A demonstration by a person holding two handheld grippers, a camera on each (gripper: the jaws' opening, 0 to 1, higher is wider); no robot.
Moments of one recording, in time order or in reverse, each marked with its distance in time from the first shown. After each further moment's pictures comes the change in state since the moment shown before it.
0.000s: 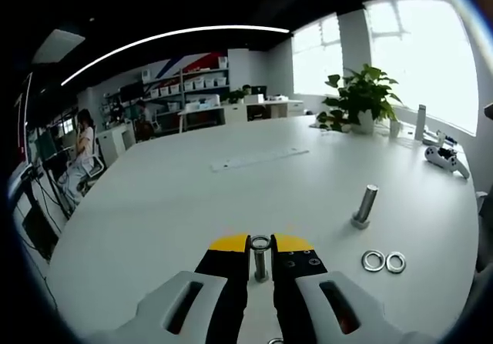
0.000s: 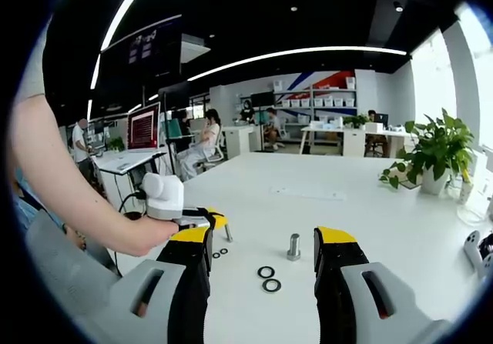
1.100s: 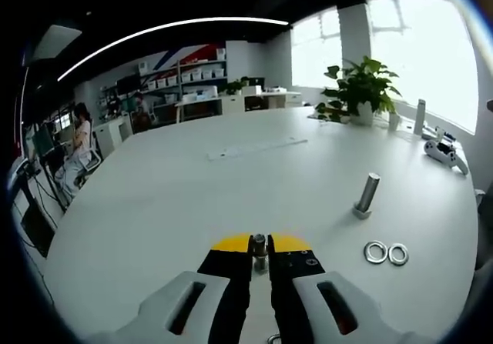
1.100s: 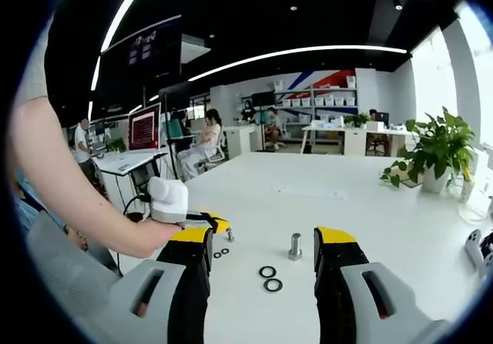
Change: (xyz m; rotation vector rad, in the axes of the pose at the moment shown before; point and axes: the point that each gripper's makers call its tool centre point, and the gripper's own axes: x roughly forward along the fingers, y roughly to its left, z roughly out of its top) left arm 0.000 0.001 -0.011 0.005 0.040 -0.016; right arm 0.000 0.000 -0.001 0.005 0.002 0.004
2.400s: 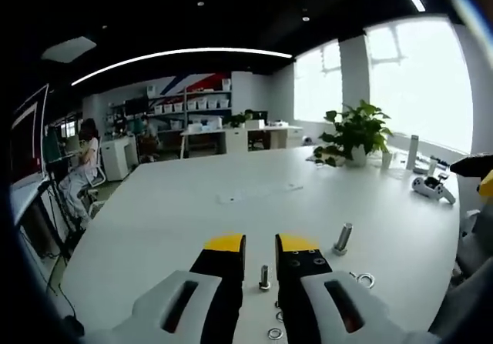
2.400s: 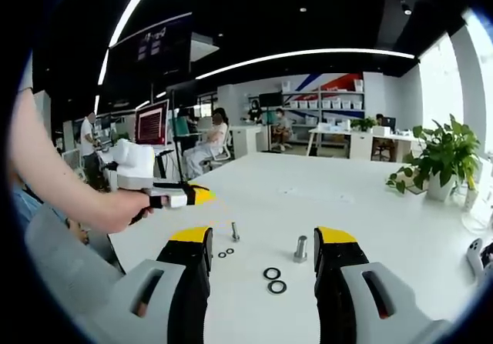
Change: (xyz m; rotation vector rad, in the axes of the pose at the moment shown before) left arm -0.088 0.010 0.067 -0.038 -0.205 -0.008; right arm 0.002 0.014 0.002 -0.036 -0.004 0.037
